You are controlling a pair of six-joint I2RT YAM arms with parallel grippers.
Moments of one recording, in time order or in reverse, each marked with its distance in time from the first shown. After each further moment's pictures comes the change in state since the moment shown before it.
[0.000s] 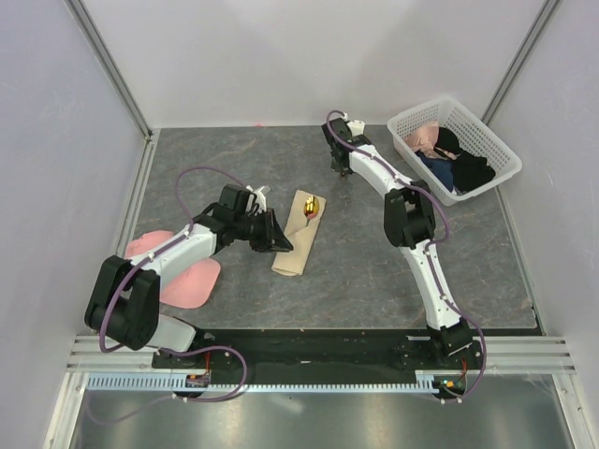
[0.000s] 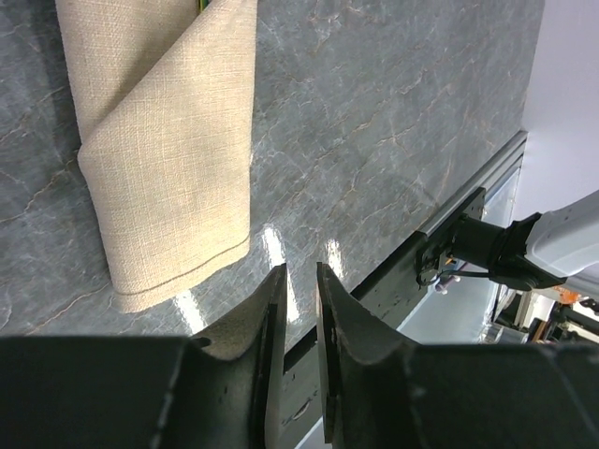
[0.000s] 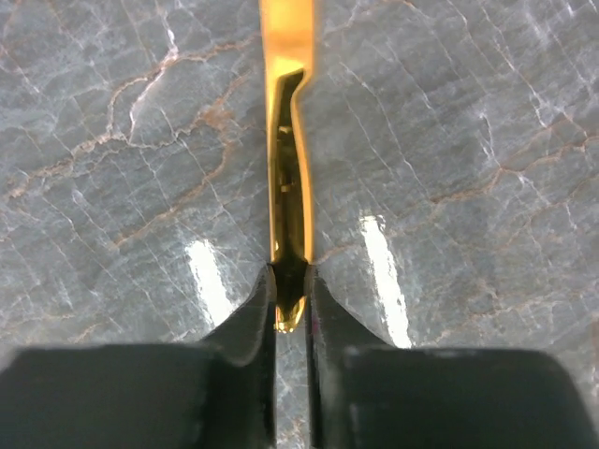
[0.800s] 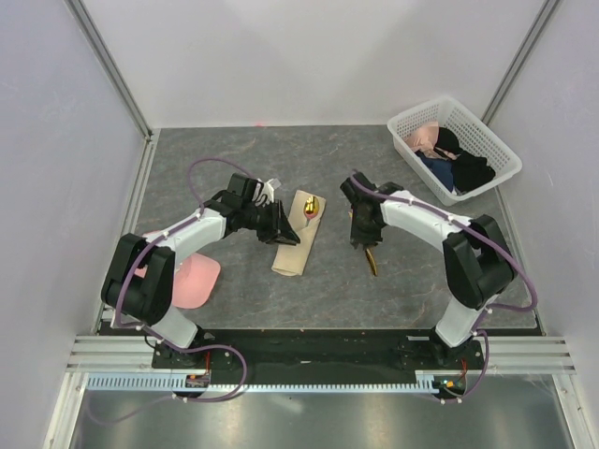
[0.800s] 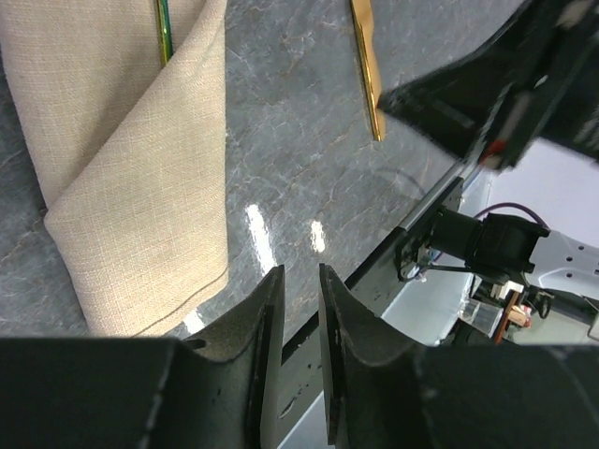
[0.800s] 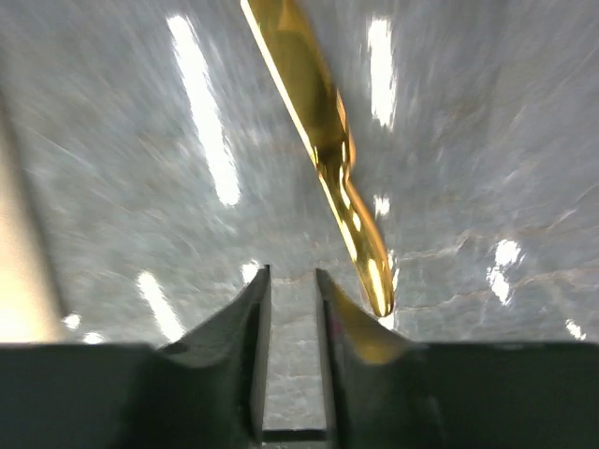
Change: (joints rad) left arm 0.012 0.161 0.141 -0.036 0.091 0.022; right arm 0.150 -0.869 -1.180 -0.047 -0.314 0.132
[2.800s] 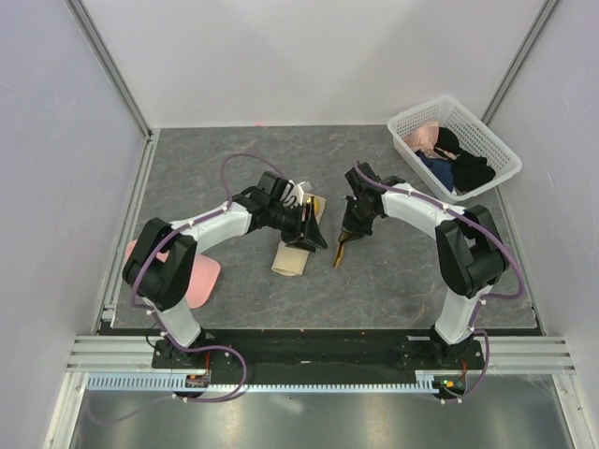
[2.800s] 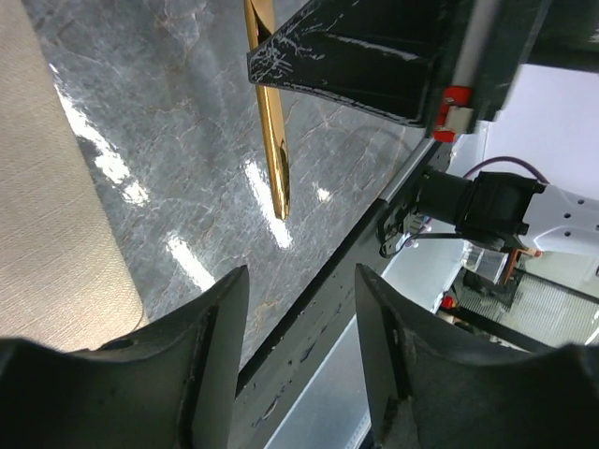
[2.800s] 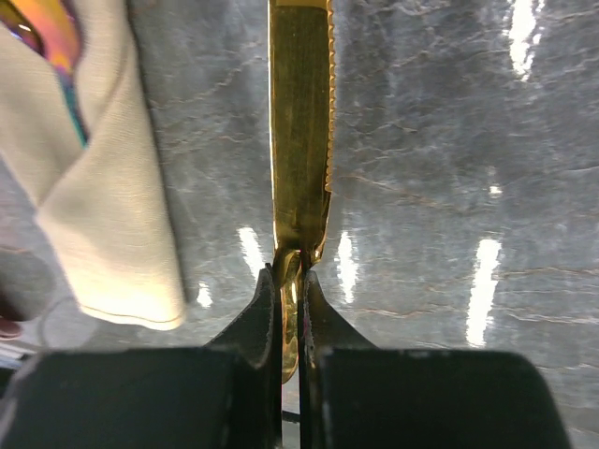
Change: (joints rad) left arm -0.152 0.139 0.139 -0.007 0.050 0.000; right arm -0.088 0.083 0.084 0.111 -0.271 0.031
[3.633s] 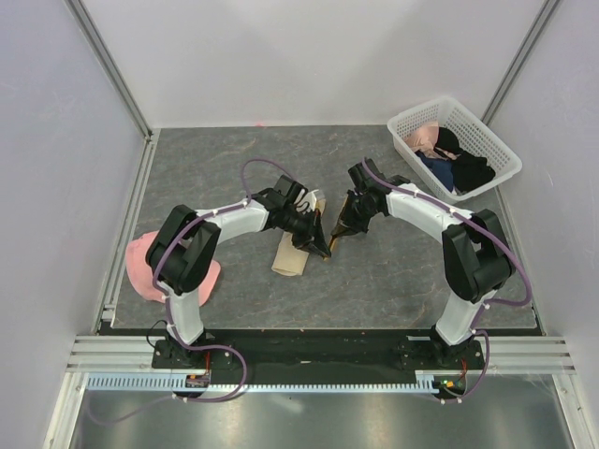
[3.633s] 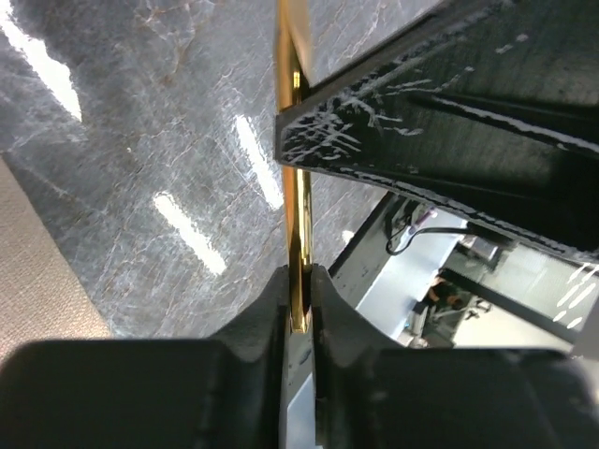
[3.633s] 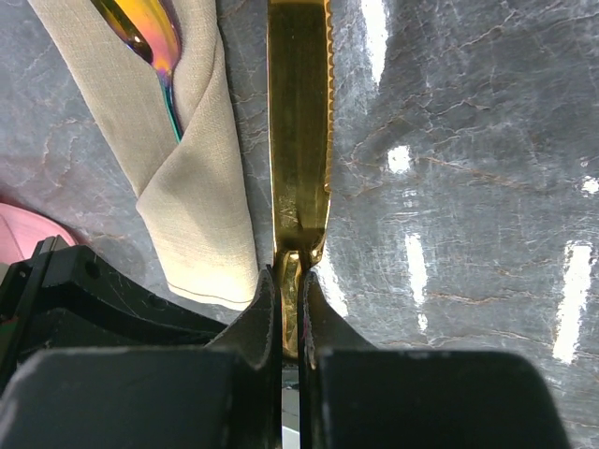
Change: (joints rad) left arm -0.051 0.174 0.090 -0.012 0.041 -0.004; right arm -0.006 -0.047 -0.011 0.060 -0.090 0.148
